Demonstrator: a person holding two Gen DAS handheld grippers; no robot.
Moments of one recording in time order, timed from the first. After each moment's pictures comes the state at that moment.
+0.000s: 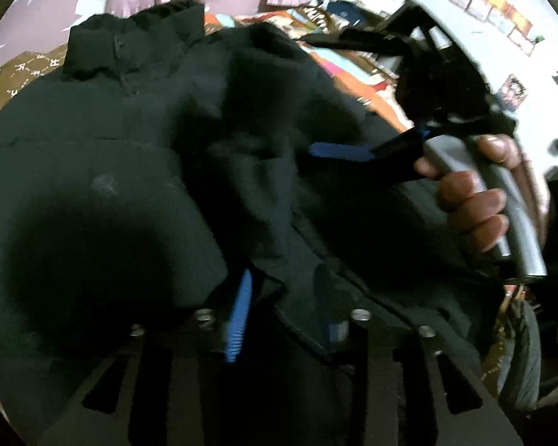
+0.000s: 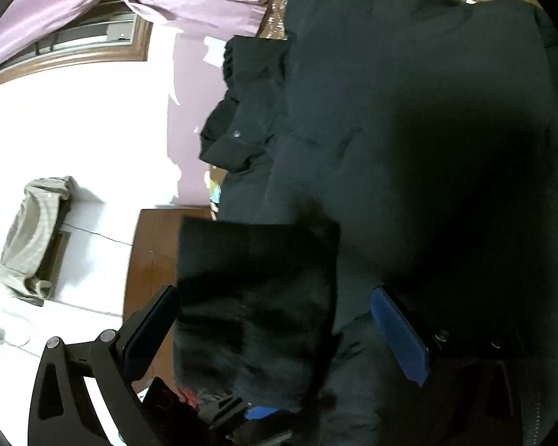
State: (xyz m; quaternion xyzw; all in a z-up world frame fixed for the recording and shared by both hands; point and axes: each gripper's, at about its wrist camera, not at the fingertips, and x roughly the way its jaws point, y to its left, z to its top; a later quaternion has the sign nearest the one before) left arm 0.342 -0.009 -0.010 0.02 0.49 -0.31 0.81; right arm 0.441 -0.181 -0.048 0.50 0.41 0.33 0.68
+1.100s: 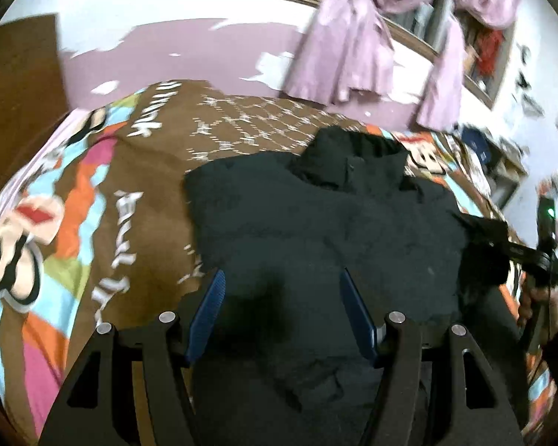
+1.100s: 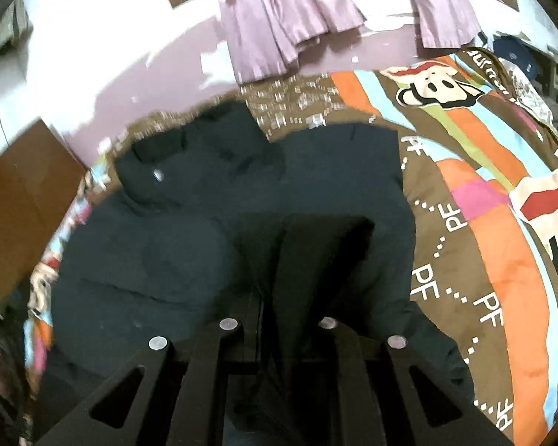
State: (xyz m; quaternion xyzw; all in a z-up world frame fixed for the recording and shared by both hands) left arm 0.399 0.152 0.058 -0.07 0.37 -0.06 0.92; right arm 0.502 -0.175 0.006 0.10 0.38 0.14 0.91
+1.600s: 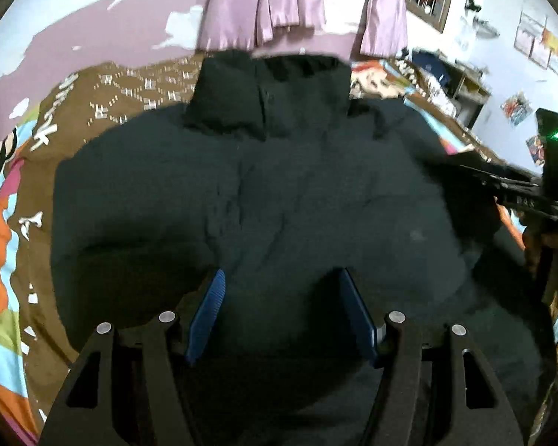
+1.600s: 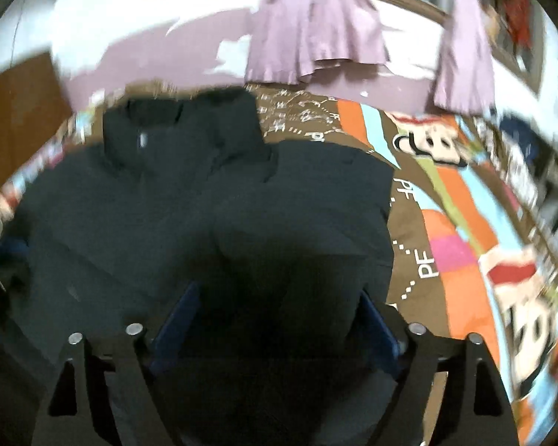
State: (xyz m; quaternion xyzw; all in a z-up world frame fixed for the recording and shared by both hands) left arm 0.449 0.085 -0.021 0.01 0.44 -0.16 0.88; right arm 0.505 -0.139 -0.007 -0.10 0.34 0.10 0.93
